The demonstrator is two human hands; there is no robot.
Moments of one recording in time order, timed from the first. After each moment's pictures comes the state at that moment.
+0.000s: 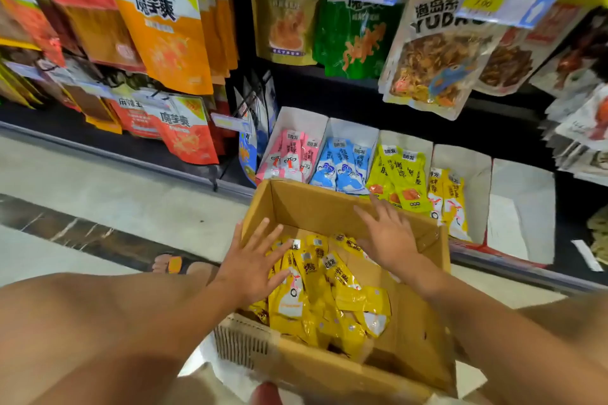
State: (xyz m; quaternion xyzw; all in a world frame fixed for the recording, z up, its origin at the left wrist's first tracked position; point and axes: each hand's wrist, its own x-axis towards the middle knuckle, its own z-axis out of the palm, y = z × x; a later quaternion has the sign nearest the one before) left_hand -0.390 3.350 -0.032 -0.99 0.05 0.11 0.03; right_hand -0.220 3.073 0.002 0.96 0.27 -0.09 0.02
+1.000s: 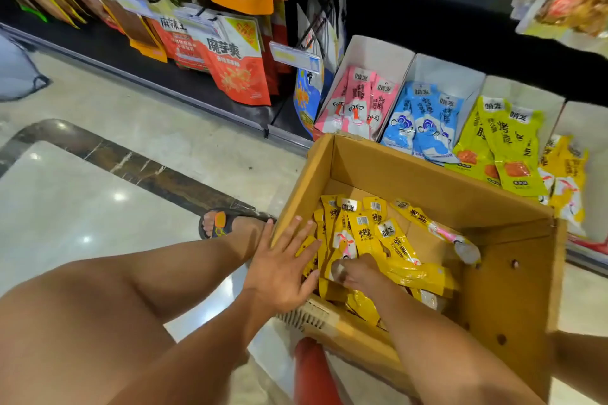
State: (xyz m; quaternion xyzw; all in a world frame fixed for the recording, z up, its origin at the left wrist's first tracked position) left_hand -0.460 3.371 -0.089 -1.00 -0.03 0.08 -0.01; right_hand -0.330 3.211 -0.184 0.76 -0.25 -0.49 -0.36
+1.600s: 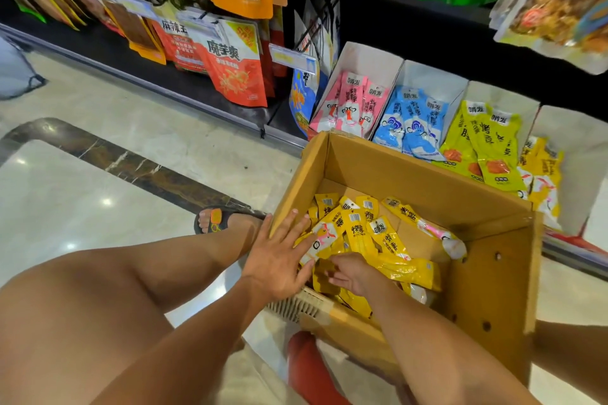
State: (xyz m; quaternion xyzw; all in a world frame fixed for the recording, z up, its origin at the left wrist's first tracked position) left_hand -0.461 3.371 -0.083 -1.00 -0.02 0.07 -0.02; right_hand -0.346 3.209 -0.170 0.68 -0.26 -0.51 -0.45
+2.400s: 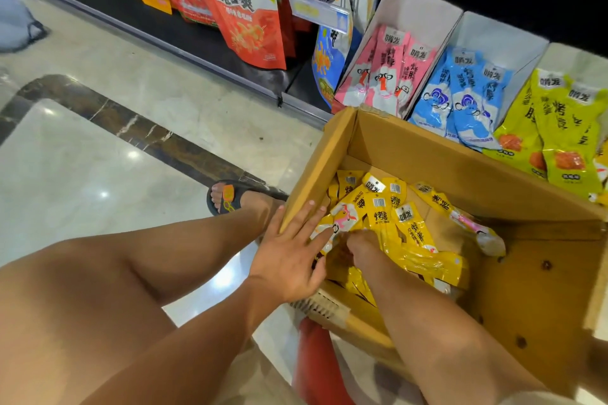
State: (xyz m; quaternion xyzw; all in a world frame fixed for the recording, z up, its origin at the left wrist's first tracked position) left_hand -0.460 3.372 -0.090 -1.00 -0.03 0.04 -0.05; right_hand -0.322 3.249 -0.250 0.77 -0.28 -0.45 -0.34
